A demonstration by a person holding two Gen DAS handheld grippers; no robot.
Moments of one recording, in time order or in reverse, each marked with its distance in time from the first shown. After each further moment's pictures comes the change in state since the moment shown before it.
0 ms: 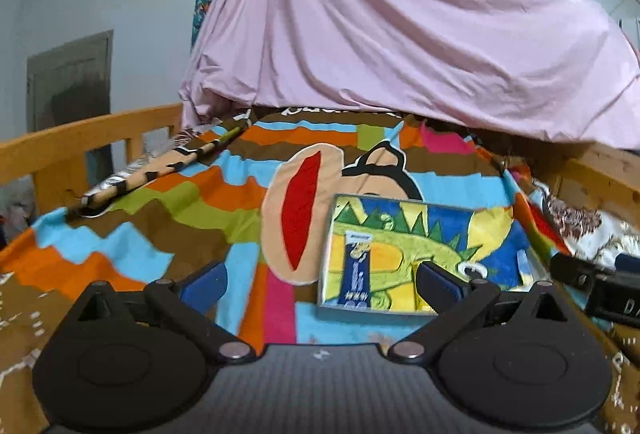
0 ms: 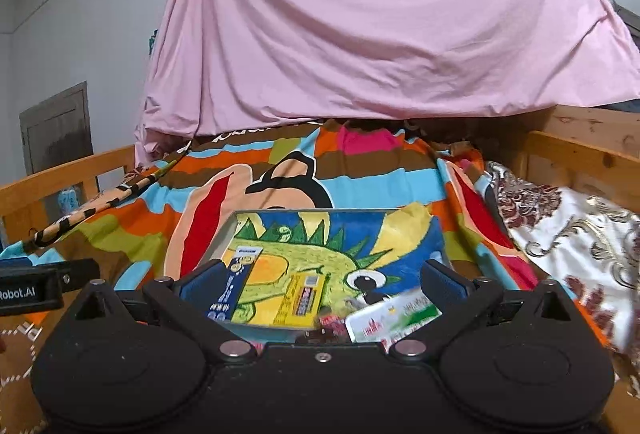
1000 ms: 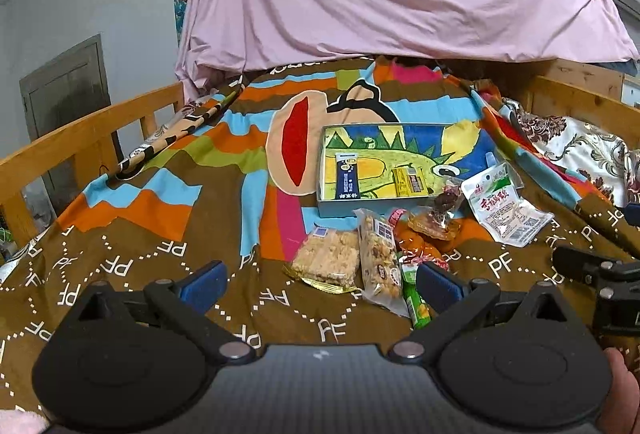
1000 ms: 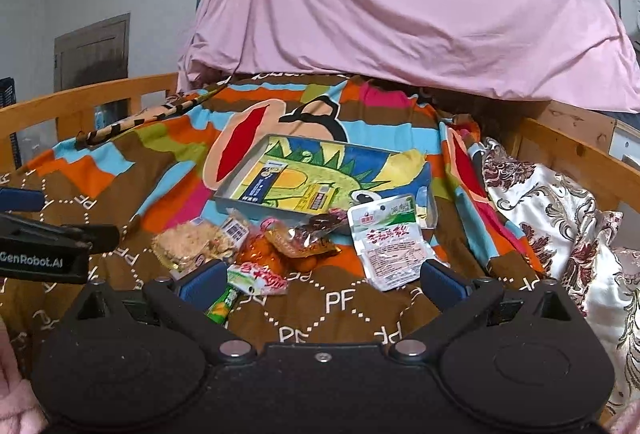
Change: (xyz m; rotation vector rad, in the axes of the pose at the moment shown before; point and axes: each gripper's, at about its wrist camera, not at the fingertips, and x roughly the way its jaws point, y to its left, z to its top) left arm -0.105 -0.019 -0.052 0.156 0.133 0.014; right arm -0.115 0.016 -0.054 -0.172 0.145 0.027
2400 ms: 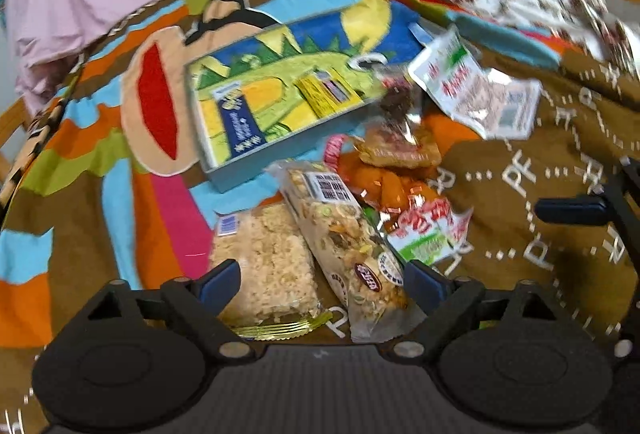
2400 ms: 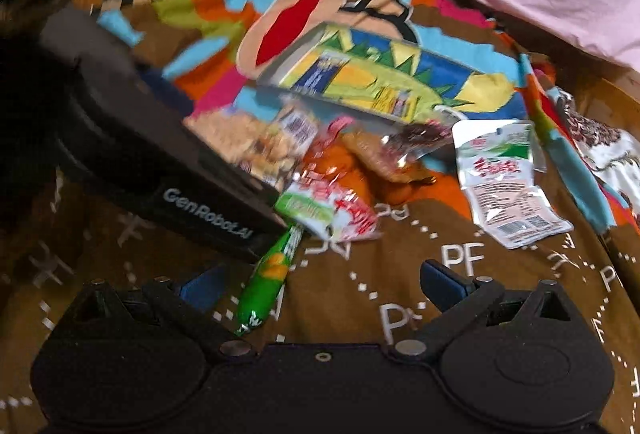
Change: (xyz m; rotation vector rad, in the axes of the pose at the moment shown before) left arm 0.163 -0.026 0.010 0.416 0.244 -0.276; right arm 0.144 0.088 -0.035 -0.173 0.258 -0.003
